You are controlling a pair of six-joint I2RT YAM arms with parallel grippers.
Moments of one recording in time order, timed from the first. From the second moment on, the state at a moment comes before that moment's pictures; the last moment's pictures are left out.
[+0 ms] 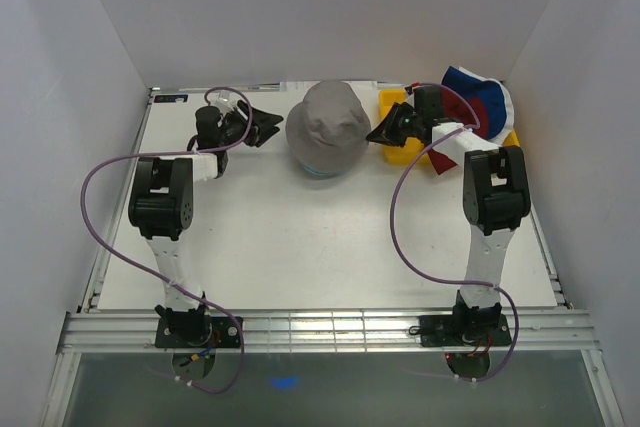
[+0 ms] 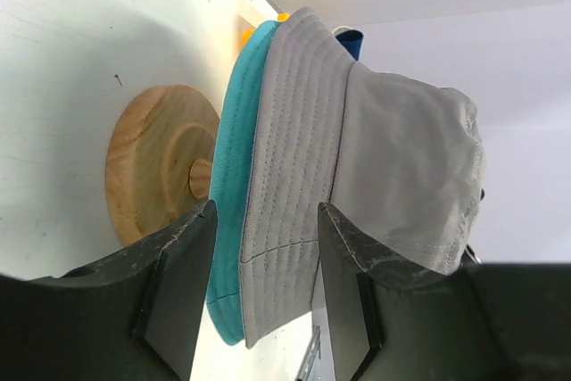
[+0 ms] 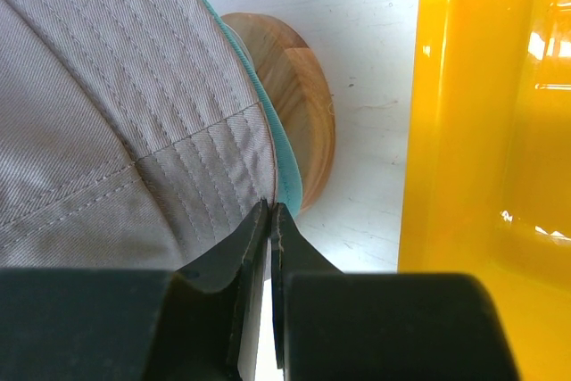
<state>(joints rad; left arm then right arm) -0.08 2.01 1.15 0.67 0.68 -1.17 0.20 2.05 1.47 -0.13 -0.54 0.67</state>
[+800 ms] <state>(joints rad) -0.12 2.05 1.15 0.73 0.69 -1.22 0.20 2.05 1.48 -0.13 -0.54 0.67</state>
